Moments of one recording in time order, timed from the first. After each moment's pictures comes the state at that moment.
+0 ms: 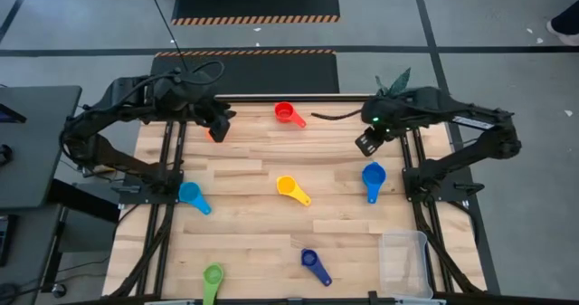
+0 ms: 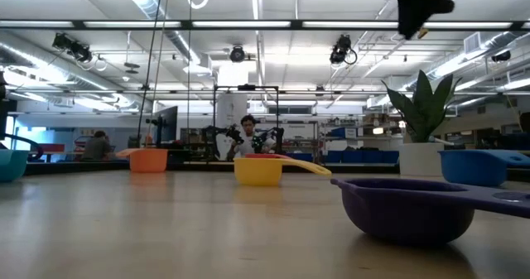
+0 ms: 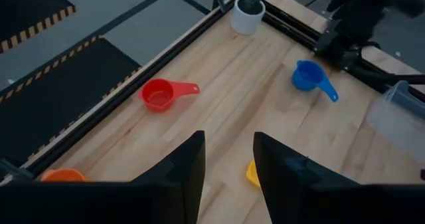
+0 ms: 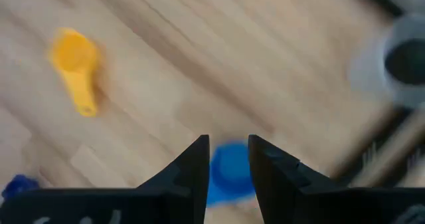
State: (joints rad) left arm 0.15 1.30 1.85 -1.25 -0.29 -0.43; right arm -0.17 1.26 1.46 -1.48 0.16 0.73
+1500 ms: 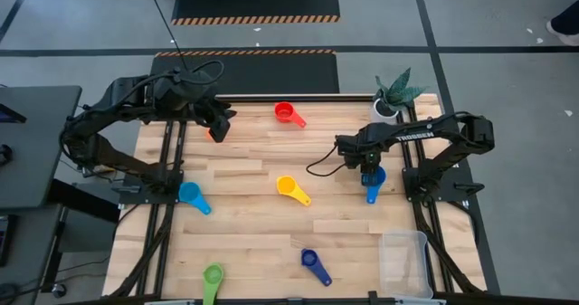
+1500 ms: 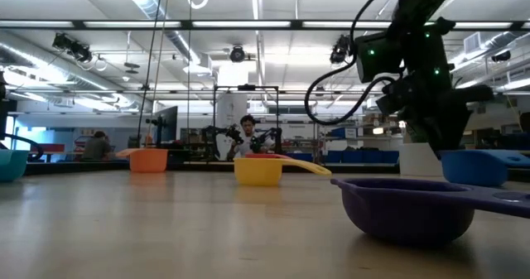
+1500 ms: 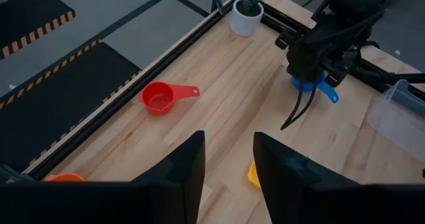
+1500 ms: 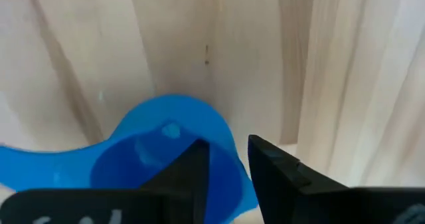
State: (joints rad) left arm 0.15 1.30 1.85 -1.24 -0.29 -0.42; right arm -0.24 1.49 0.84 -1.02 0.06 -0.11
